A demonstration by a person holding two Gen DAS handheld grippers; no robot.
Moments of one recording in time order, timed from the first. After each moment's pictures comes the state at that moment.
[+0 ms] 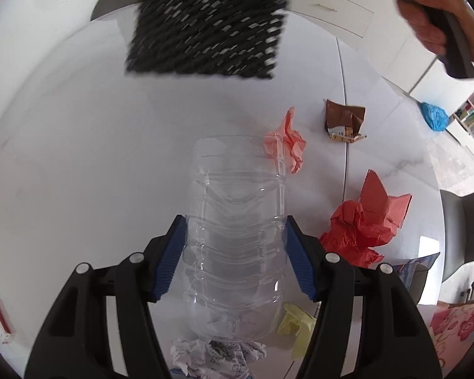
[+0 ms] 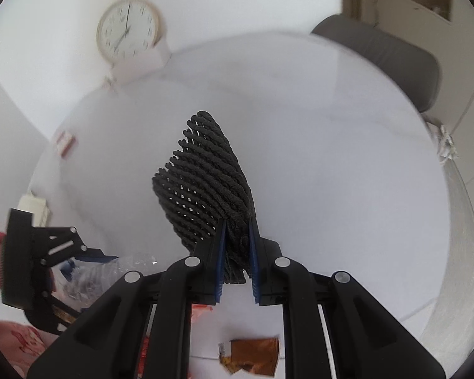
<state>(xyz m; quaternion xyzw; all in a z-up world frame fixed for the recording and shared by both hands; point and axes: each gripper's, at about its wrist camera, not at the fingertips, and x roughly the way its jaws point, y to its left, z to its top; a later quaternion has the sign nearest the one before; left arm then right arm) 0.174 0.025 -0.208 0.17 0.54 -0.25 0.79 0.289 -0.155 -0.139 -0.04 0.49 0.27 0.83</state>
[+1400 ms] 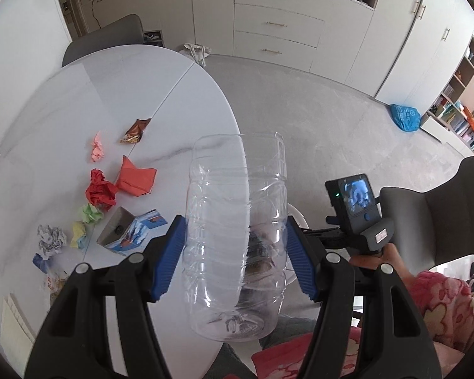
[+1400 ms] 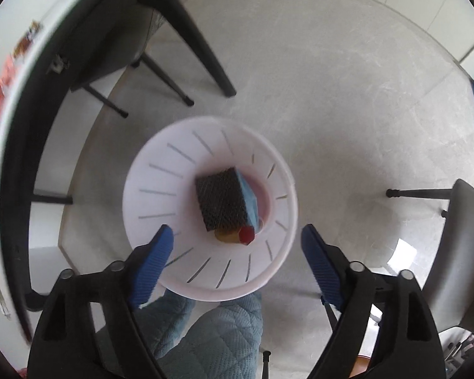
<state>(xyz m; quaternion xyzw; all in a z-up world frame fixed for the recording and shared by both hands) -0.088 -0.161 -0.109 0.17 0.49 -0.29 0.80 -0.126 -0.351 -0.356 0.21 0.62 -0.10 0.75</state>
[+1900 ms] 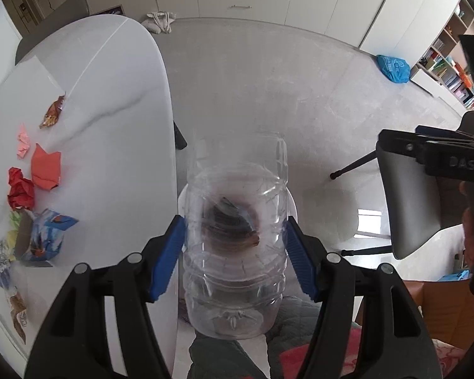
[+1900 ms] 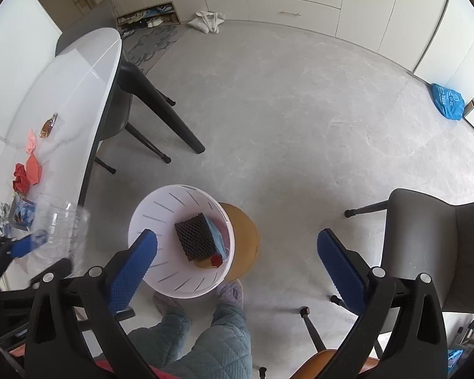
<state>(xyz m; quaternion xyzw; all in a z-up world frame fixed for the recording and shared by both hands) -0.092 -0.243 -0.217 0.23 0.55 -0.32 0.74 -0.178 -0.421 -0.219 0.22 0.55 -0.18 0.79</state>
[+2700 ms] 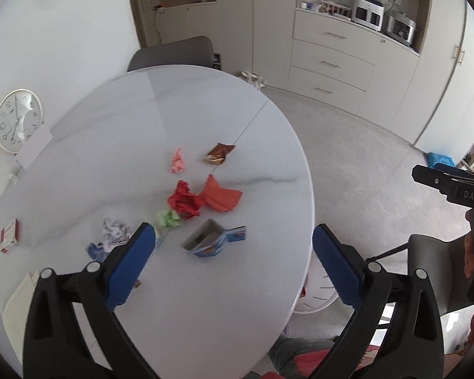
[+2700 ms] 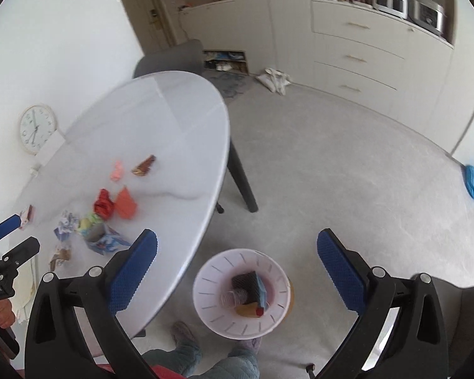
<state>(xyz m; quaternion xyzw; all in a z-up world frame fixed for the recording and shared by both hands) -0.066 -0.073 -0.065 0.11 0.44 -0.18 0.87 -0.115 -0.332 -0.099 0.14 0.44 -0.07 0.89</state>
